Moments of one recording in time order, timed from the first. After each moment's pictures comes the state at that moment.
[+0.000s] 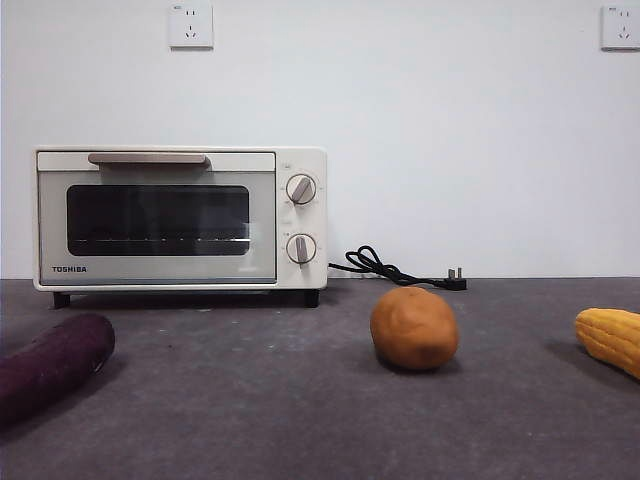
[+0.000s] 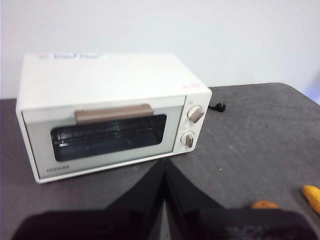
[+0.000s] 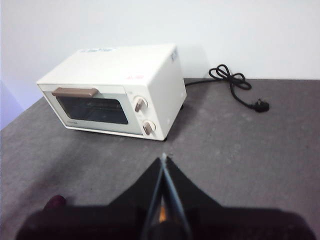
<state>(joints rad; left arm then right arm) -0.04 0.68 1.00 -0.56 0.31 -0.07 0.10 0.73 1.12 -0.68 -0.37 0.06</state>
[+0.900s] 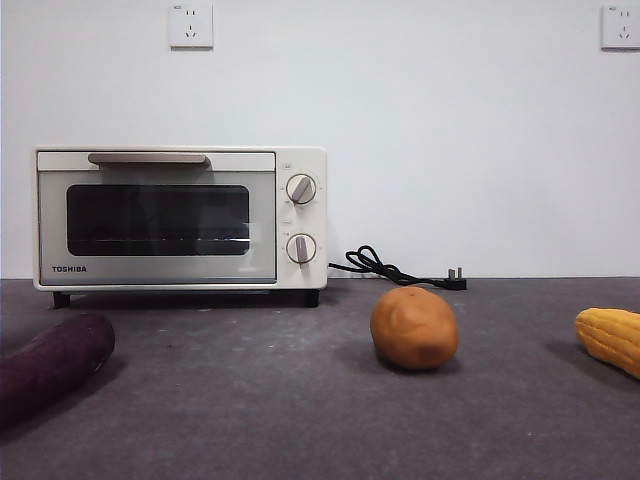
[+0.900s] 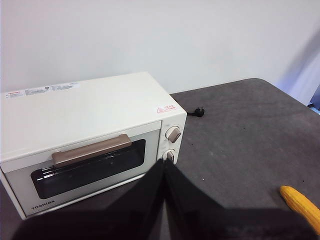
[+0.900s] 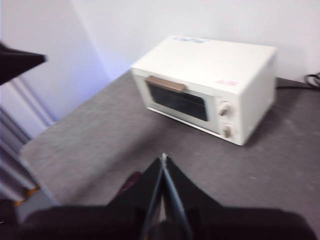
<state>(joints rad) -0.12 0.90 1.35 -0.72 0.32 -0.01 0.32 0.99 1.58 -0.95 -0.50 0.00</state>
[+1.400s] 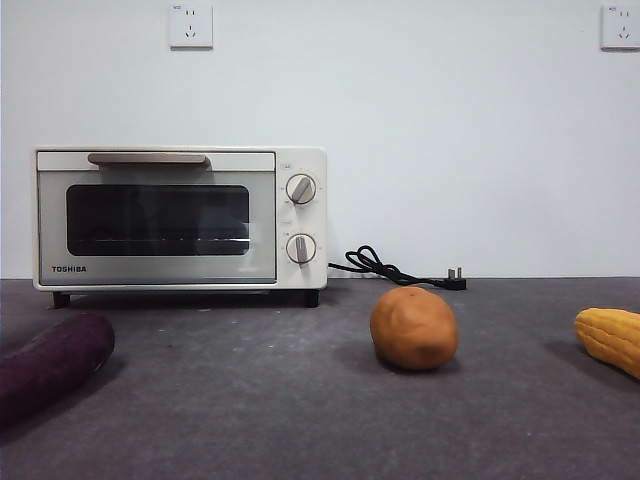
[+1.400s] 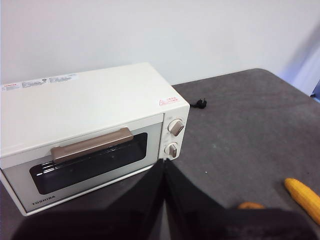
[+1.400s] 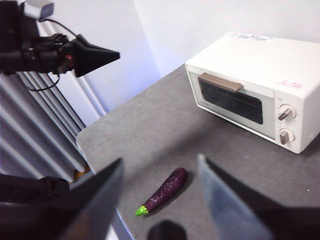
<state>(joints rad) -0.12 0.95 1.35 -0.72 0.32 0.01 0.35 1.00 1.59 -0.96 -0.67 0.00</state>
